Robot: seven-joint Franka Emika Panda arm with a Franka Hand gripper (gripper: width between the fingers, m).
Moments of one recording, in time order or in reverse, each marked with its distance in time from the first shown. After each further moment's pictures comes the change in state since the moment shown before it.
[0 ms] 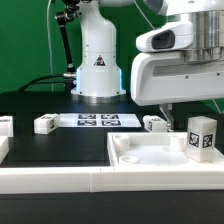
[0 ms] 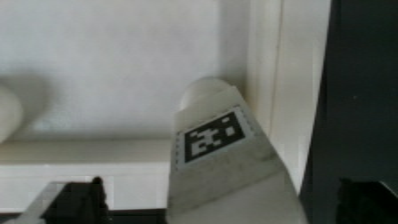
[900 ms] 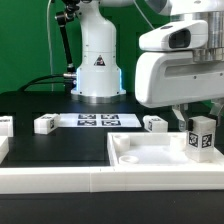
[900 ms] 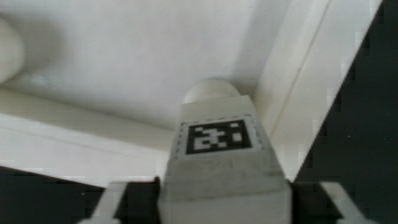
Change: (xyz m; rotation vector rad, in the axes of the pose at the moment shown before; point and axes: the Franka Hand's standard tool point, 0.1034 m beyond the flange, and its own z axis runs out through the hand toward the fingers) arm 0.000 0.000 0.000 -0.023 -0.004 -0.185
